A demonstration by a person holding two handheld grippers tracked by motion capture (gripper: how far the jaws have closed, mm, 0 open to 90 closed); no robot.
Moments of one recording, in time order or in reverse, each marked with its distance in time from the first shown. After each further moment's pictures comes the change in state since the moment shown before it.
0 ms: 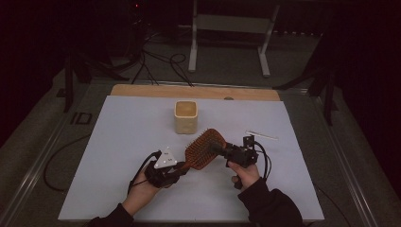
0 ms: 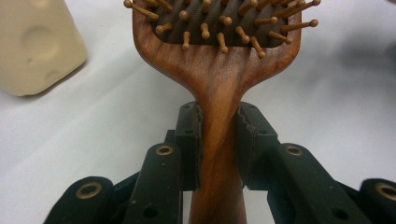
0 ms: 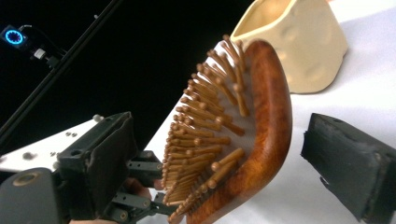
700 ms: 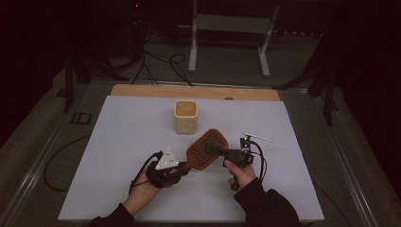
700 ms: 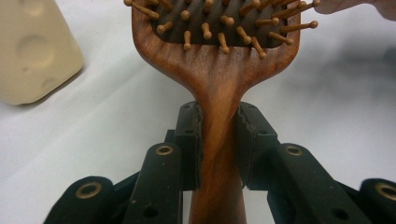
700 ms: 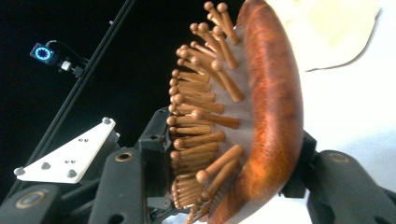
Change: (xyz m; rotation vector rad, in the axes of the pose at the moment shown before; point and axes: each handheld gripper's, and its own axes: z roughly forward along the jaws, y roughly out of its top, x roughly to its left) left arm -0.003 0.001 0.003 -0.019 0.007 0.017; right arm -0.008 -0.006 0.007 0.041 0.081 0.128
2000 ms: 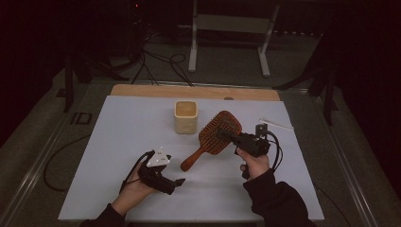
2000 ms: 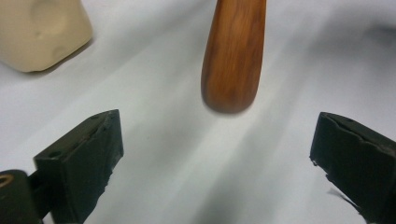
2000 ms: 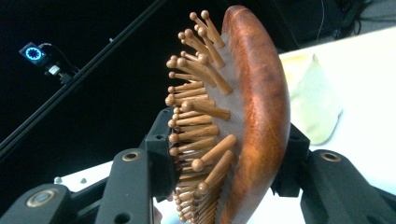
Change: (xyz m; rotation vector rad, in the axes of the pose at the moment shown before) left arm 0.018 -0.015 -0.015 0.029 -0.007 -0.032; right arm 0.044 0.042 -0.034 -0.131 -0.061 -0.231
